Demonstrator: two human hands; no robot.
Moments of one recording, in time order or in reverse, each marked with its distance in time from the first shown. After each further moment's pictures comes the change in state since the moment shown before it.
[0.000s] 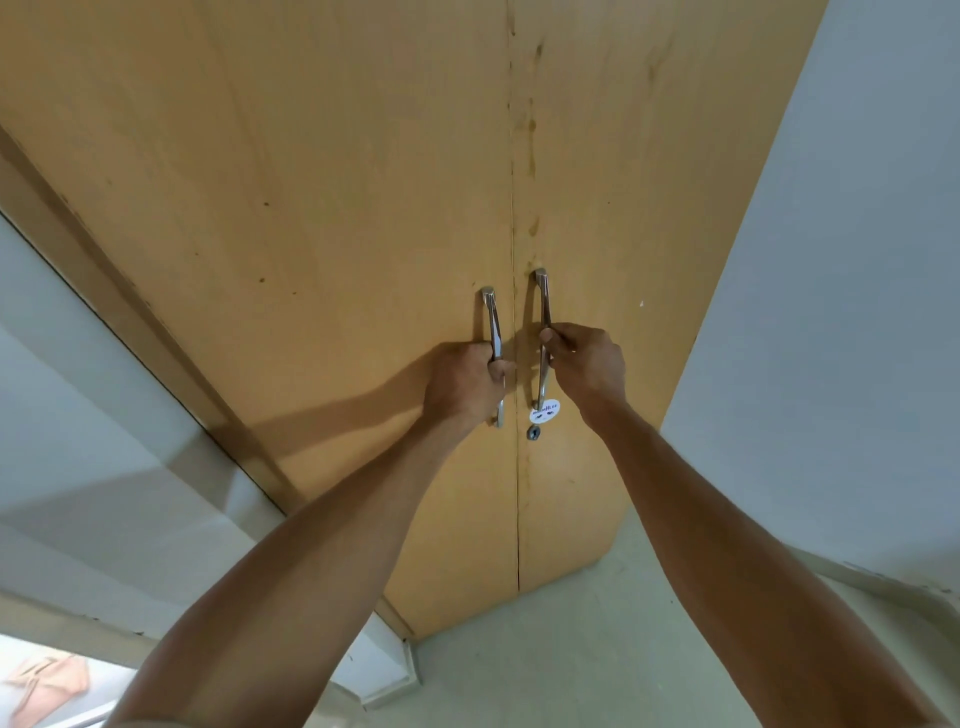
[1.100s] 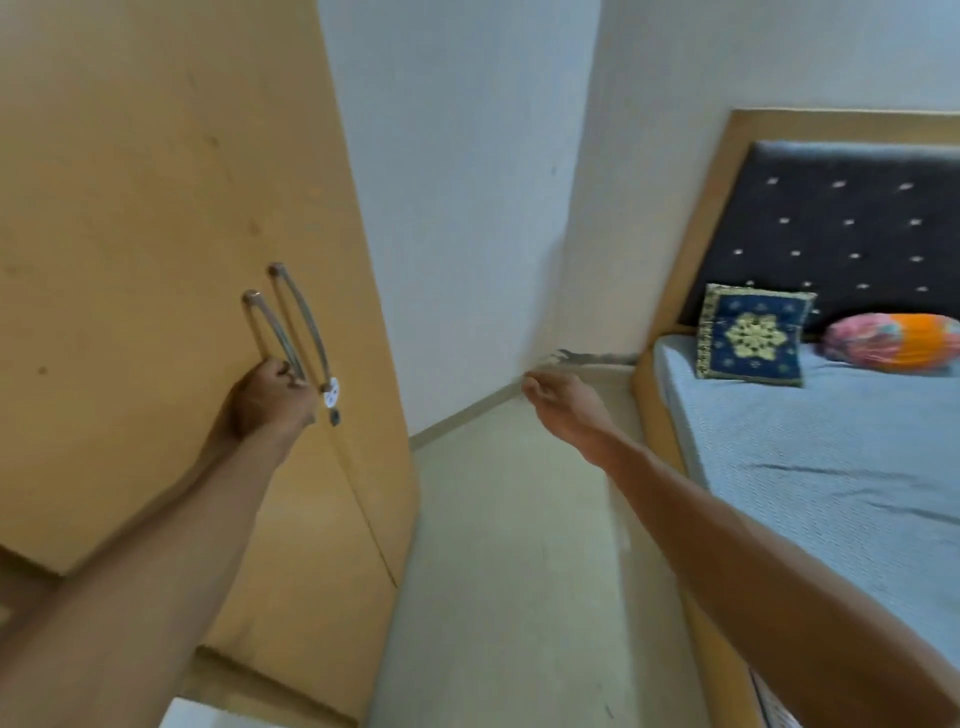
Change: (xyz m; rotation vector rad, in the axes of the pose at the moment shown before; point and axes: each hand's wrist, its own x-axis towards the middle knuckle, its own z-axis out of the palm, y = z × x) left_hand 0.006 -0.050 -0.019 -0.261 -0.341 0.266; right_hand -0.314 -0.044 -0.033 -0.272 0.564 0.701
